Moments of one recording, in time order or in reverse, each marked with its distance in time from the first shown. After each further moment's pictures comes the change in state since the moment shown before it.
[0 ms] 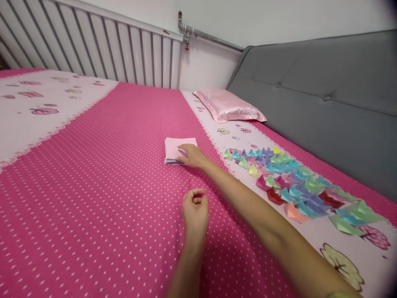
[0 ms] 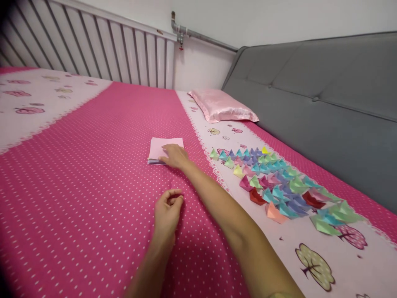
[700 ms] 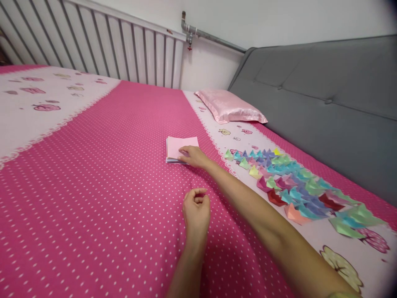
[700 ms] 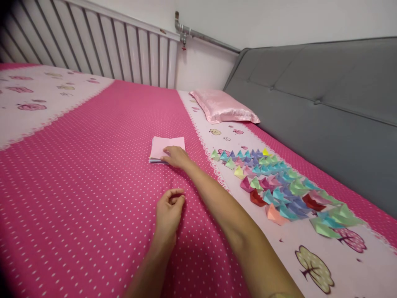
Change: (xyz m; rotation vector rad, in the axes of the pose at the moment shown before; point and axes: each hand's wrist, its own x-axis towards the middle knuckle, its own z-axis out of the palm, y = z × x) left_hand 0.000 -0.001 0.000 0.004 0.012 0.017; right_hand 0.003 0.004 0.007 0.105 -0.013 0.013
